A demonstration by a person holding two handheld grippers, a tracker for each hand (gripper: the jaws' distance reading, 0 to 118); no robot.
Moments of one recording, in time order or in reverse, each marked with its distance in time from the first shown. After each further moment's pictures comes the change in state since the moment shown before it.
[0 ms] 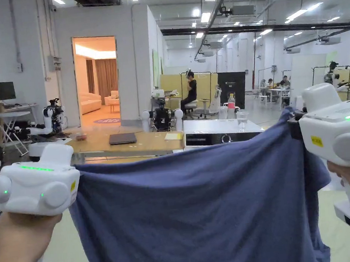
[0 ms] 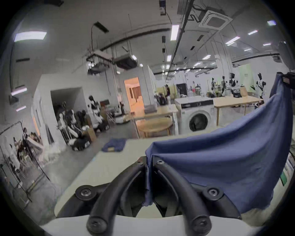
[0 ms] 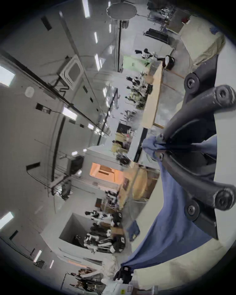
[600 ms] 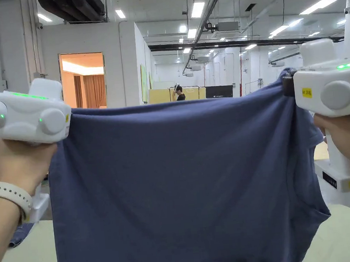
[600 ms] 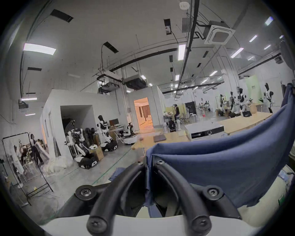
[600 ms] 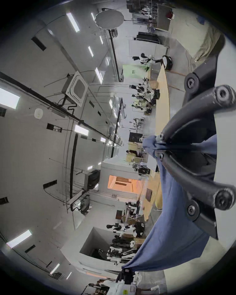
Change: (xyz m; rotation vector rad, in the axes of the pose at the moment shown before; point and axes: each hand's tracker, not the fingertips) left arm -0.004 0.118 -0.026 0.153 0.080 0.023; right arm 0.047 0.057 -0.027 0.100 -0.087 -0.123
